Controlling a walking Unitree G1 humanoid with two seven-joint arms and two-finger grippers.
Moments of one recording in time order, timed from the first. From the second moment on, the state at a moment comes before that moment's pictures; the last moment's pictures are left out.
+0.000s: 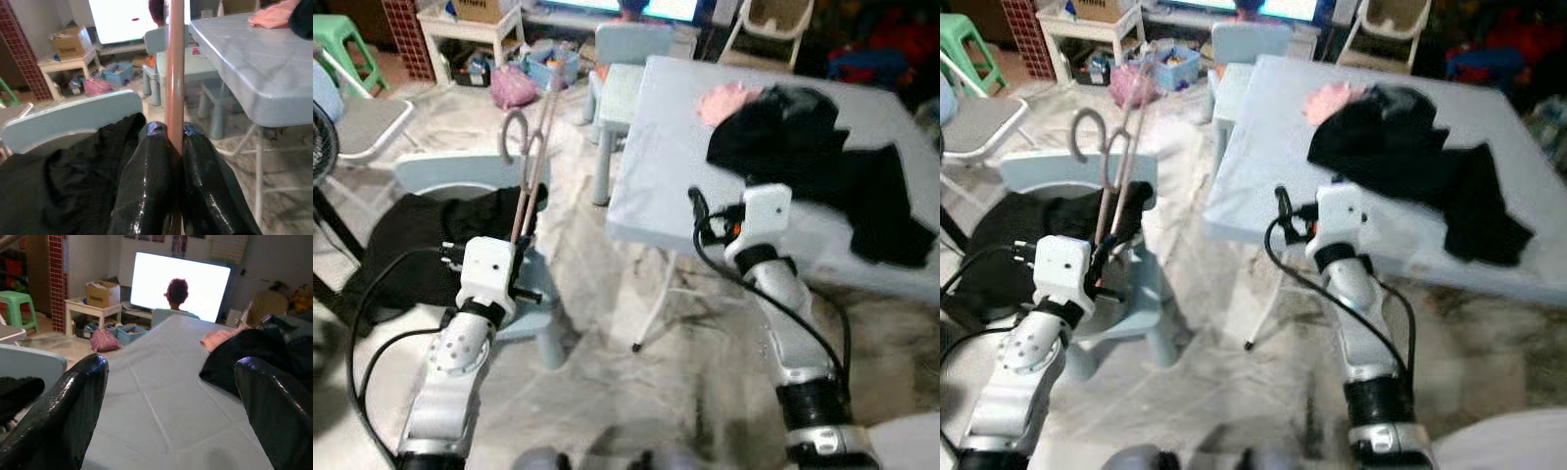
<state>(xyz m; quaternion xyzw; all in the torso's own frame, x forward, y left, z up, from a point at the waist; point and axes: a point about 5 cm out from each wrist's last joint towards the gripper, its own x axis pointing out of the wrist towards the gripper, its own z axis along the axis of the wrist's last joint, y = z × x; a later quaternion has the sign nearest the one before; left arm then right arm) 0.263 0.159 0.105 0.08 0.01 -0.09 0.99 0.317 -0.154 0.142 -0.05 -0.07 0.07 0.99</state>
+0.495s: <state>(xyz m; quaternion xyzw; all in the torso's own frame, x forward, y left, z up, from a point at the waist) 0.264 0.160 0.102 0.09 0.00 -0.10 0.99 0.317 -0.154 0.138 -0.05 -0.07 0.07 0.99</state>
